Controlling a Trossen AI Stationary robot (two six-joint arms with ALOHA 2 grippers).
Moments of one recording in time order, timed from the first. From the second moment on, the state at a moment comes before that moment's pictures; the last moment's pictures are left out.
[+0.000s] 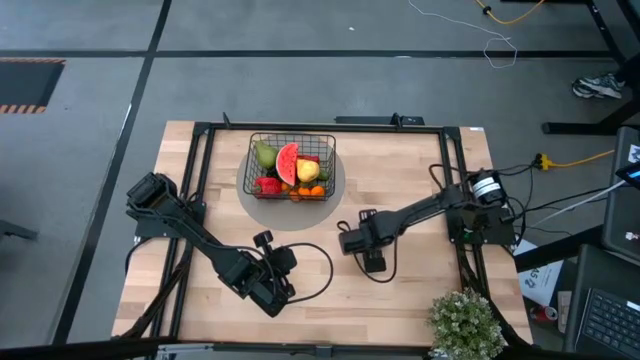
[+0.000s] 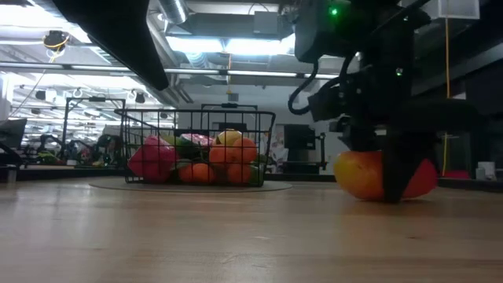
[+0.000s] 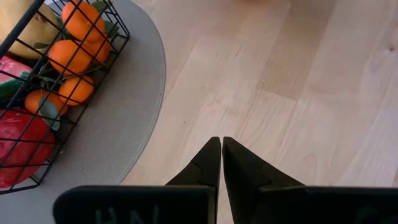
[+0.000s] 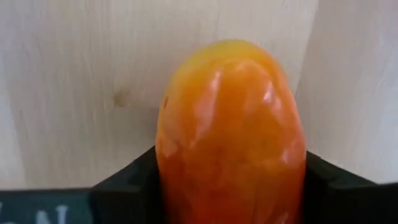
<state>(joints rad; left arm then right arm) -0.63 1.77 1.29 -0.75 -0.74 -0.91 0.25 1.90 1.17 -0.81 0.10 0.16</state>
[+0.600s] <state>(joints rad) -0.66 1.77 1.29 -0.75 -0.75 -0.91 0.23 1.88 1.70 -1.32 0.94 0.30</state>
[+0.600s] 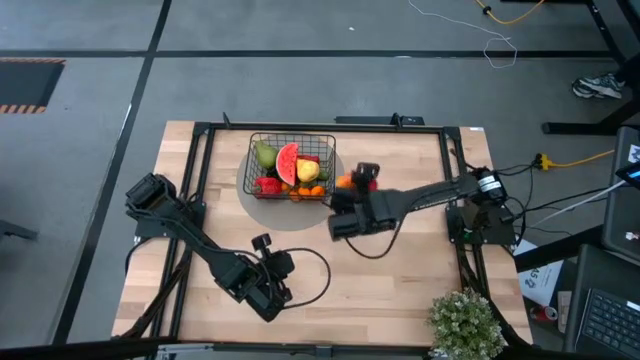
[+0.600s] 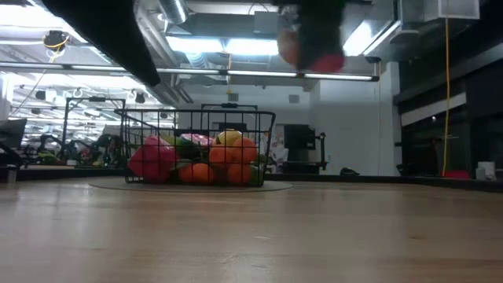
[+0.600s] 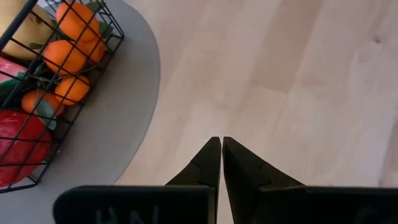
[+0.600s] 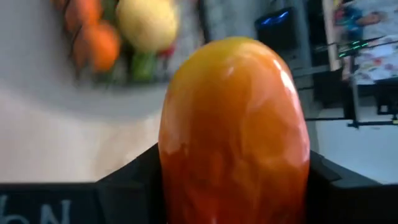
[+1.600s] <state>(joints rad) -0.77 1.77 1.29 -0.90 -0.83 -1.04 -0.23 1.88 1.76 0.23 -0.55 0.26</state>
